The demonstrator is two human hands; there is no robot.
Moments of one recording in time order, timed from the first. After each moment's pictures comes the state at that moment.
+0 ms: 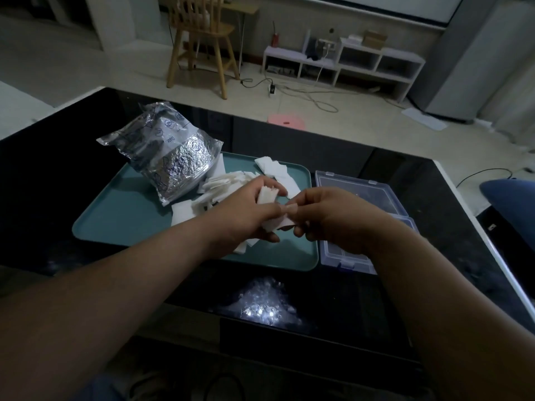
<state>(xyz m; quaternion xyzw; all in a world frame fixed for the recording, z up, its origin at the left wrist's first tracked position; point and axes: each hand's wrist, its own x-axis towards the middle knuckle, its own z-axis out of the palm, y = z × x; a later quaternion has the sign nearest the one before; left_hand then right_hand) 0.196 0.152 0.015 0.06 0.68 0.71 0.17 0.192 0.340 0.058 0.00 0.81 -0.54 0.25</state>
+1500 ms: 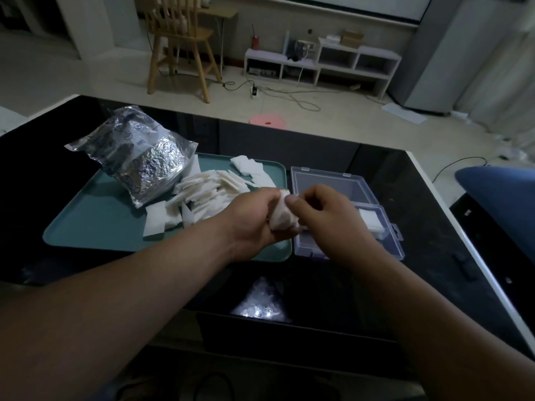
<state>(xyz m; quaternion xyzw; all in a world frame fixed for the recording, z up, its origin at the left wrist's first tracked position) 0.202 0.224 0.020 -0.05 0.48 0.83 0.27 0.237 0.373 0.039 -0.01 0.91 -0.42 -0.04</state>
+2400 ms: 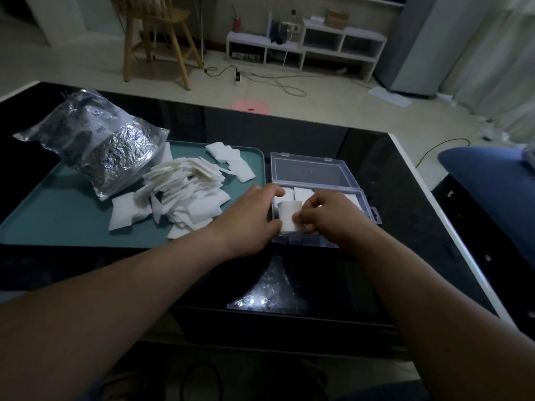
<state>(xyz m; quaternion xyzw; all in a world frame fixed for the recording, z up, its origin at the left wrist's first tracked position) 0.200 0.245 -0.016 0.20 0.92 0.34 0.05 0.212 0.430 0.007 0.13 0.88 -0.44 0.07</state>
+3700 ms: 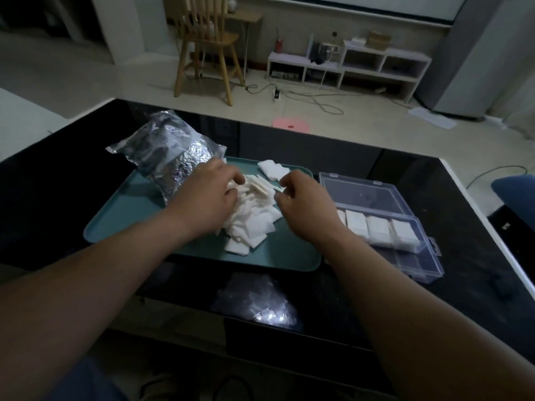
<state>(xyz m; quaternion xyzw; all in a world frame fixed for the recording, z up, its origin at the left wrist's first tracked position) 0.174 0.096 0.016 0.12 0.96 0.23 -0.13 0.167 0.302 0.014 -0.07 0.95 -0.29 -0.07</state>
